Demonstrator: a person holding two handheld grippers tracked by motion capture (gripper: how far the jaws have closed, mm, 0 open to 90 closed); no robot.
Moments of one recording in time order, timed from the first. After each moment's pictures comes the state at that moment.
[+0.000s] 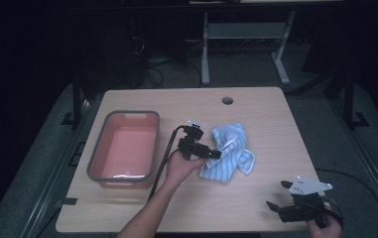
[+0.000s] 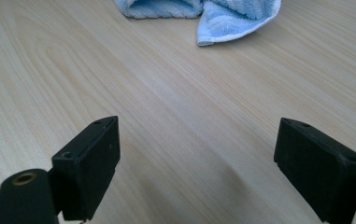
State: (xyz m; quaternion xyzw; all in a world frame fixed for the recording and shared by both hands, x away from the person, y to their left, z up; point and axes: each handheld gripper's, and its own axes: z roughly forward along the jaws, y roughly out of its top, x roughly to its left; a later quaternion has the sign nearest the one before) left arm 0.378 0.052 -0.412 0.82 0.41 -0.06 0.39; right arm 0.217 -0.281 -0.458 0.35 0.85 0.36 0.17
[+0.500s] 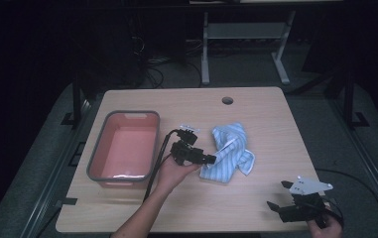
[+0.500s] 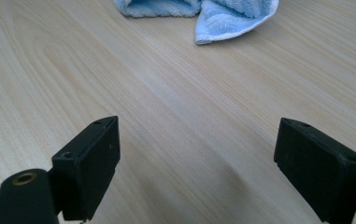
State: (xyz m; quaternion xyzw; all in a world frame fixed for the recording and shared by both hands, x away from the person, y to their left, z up) left arm 0.358 0.071 -0.406 0.82 0.40 -0.06 0.39; right arm 0.217 -0.282 -0.458 0.35 0.85 0.36 0.17
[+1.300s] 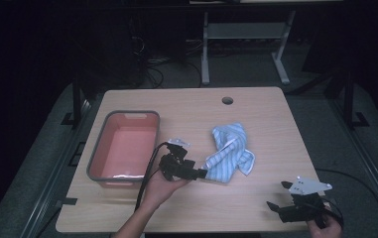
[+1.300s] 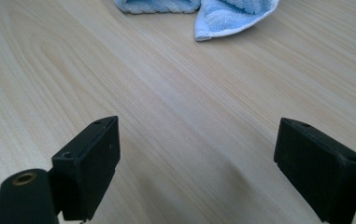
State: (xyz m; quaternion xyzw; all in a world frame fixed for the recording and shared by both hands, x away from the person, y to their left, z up) left arm 0.315 0.097 -0.413 0.83 0.38 -0.05 0.40; right arm 0.217 -0.282 -0.460 0.35 0.85 0.36 0.17
